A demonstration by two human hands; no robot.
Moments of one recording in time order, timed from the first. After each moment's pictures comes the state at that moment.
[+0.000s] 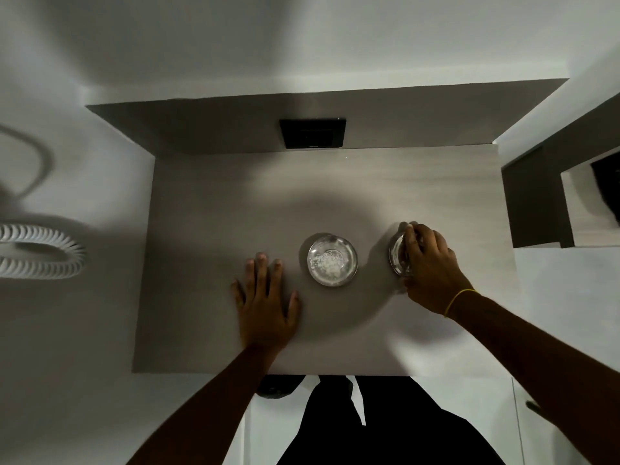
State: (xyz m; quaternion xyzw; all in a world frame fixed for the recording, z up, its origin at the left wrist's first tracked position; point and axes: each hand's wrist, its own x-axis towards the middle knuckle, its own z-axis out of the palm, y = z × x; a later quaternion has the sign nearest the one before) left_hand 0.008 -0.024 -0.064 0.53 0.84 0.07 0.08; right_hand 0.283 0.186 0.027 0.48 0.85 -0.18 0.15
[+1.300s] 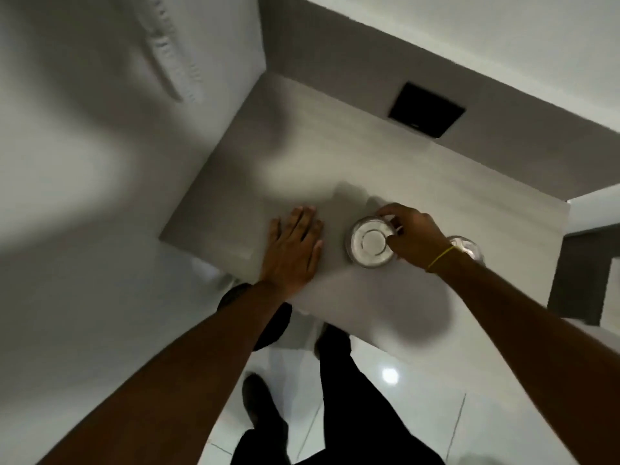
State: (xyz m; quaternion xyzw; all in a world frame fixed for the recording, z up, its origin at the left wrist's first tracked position) left_hand 0.010 -0.060 -0.042 0.51 0.84 0.11 0.14; right_hand 0.160 0.159 0.053 0.38 0.84 -0.36 0.11
